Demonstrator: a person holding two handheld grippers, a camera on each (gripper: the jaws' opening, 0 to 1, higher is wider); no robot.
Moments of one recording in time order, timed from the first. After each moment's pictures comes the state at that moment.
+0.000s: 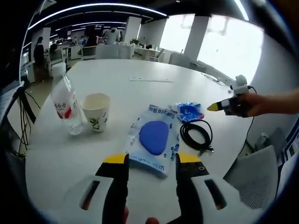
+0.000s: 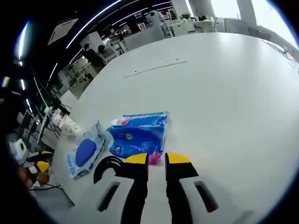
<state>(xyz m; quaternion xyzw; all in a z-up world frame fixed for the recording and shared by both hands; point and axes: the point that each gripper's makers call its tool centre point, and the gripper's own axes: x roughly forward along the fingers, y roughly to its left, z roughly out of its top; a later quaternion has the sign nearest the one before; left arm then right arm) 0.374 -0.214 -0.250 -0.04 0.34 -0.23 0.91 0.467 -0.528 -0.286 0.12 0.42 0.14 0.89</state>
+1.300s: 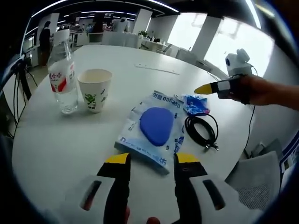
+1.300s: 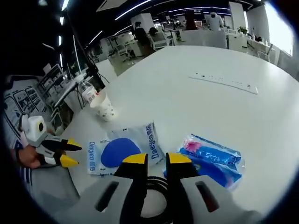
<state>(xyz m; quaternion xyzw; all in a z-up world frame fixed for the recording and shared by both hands) 0.376 -0.221 -0.286 -0.09 0.38 -0.21 0.90 0.502 -0.382 -0.262 -0.01 0.40 0.35 0.85</state>
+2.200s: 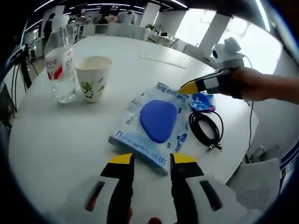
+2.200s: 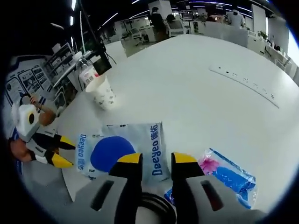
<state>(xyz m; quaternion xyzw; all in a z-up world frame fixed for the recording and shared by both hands) 0.384 -0.230 -0.304 -0.10 0.42 -0.19 0.88 0.530 -0.350 -0.302 -0.07 0.44 0.39 0.81</state>
